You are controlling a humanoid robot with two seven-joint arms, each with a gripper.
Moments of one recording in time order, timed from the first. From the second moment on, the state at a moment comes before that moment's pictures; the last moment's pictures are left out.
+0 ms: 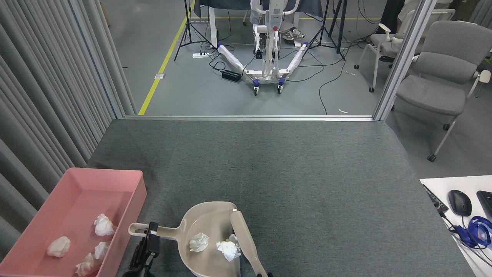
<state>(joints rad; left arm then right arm) -0.01 0.08 -0.08 -1.14 -0.54 -0.38 0.33 0.30 0.01 0.51 -1.63 1.15 0.10 -0.07</state>
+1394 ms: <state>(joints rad) 0.00 0.10 -0.12 -1.24 -0.28 -0.37 0.33 0.33 -0.17 0.10 -1.64 1.02 -0.04 -0.22</state>
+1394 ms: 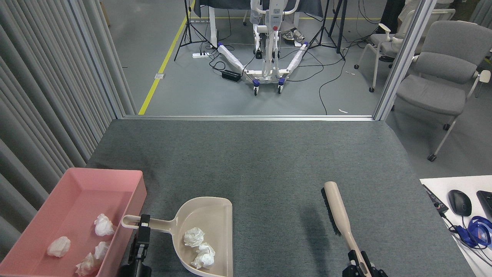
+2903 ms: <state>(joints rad) -0.05 0.78 -0.18 -1.33 0.49 -0.26 0.33 0.28 -0.18 0.07 -1.48 0.98 -0.02 -0.28</state>
